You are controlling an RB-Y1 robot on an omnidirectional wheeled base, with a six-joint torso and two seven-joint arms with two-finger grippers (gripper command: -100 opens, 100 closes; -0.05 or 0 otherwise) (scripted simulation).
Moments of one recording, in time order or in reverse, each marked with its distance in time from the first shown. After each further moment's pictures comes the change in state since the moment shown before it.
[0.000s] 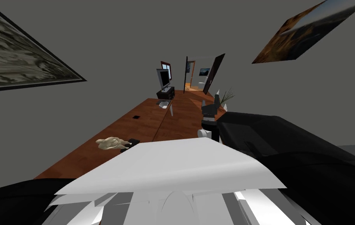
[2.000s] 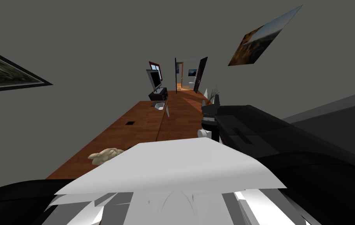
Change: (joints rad) left arm -0.080 -0.041 -0.103 0.312 -0.033 0.122 0.105; right arm 0.000 0.000 0.000 0.000 0.000 0.000 0.000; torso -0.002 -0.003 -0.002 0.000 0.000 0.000
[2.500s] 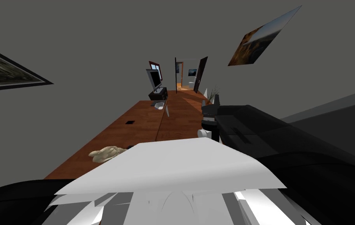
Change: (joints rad) left arm -0.001 0.062 0.000 -0.035 -0.003 -0.020 0.036; right arm 0.000 0.000 0.000 0.000 0.000 0.000 0.000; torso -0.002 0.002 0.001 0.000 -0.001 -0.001
